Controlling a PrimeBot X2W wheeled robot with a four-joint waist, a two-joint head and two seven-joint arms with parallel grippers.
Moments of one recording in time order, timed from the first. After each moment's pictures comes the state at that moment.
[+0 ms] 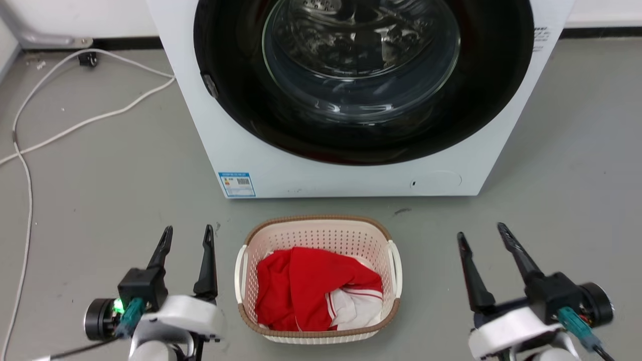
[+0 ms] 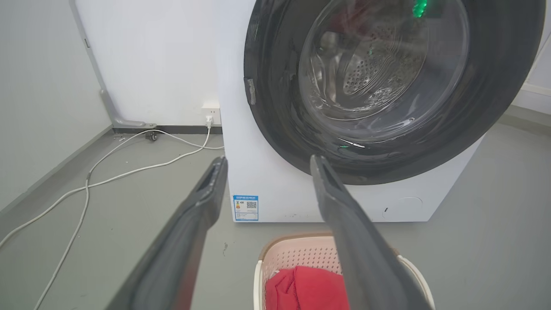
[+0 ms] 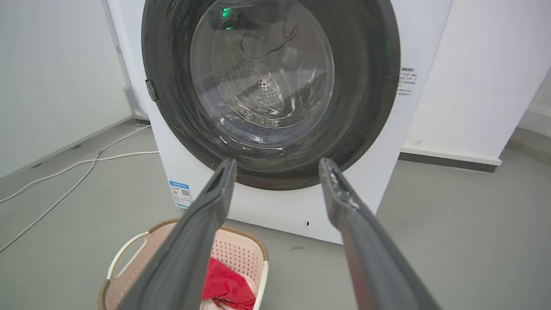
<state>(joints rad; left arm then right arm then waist) -0.09 0.05 0.03 0.23 -0.08 -0.08 -0.26 -0.01 -0.05 0.07 0.11 -0.01 0.13 -0.26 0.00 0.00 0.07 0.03</state>
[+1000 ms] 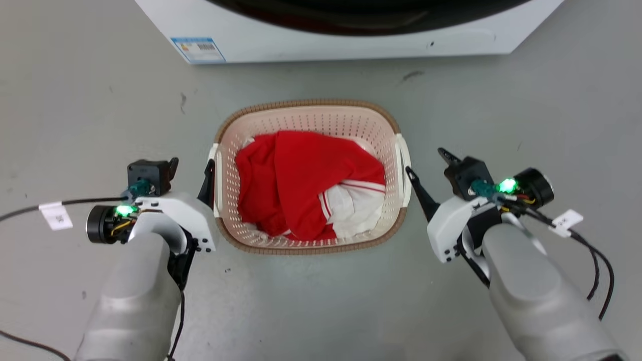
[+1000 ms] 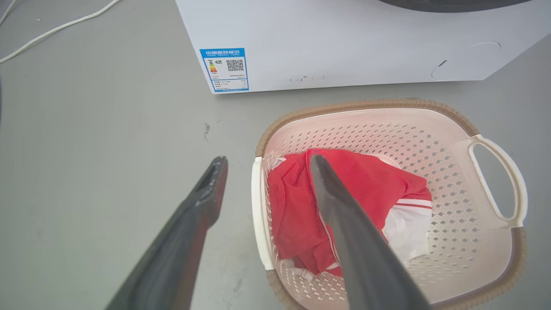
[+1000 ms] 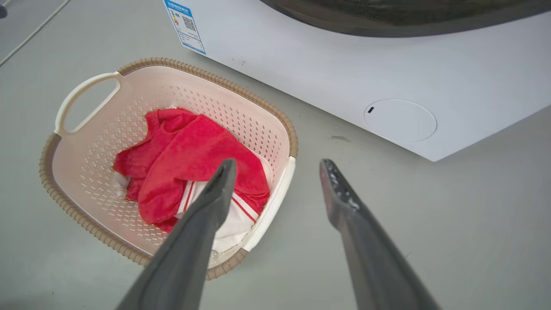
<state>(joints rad) -0.69 0.16 -0.10 0.99 -0.18 -0.13 -0.26 -0.67 -0.05 0.29 0.91 -0.10 0.13 -0.26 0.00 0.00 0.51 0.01</state>
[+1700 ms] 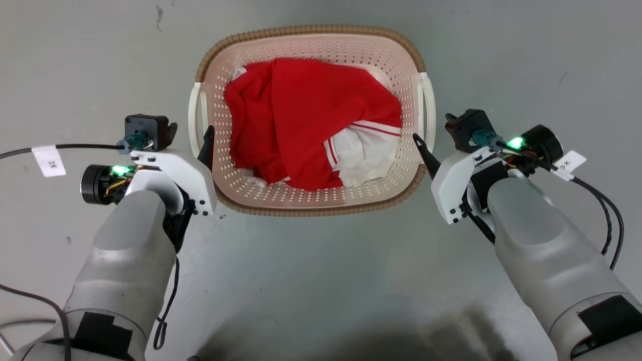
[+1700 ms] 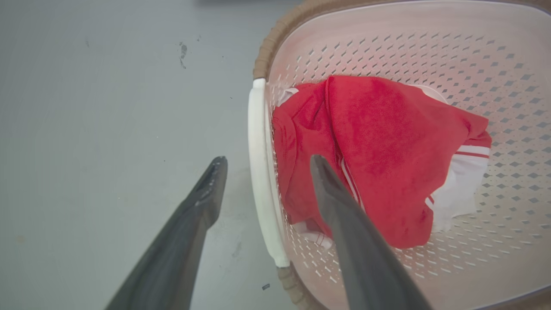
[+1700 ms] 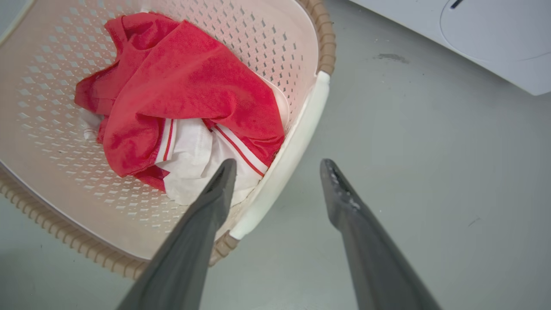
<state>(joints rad) -0.93 0.20 -0.34 1.21 -0.38 -0.13 -0.25 -0.95 -0.05 0.39 1.22 -0.01 0.13 -0.25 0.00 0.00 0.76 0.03</state>
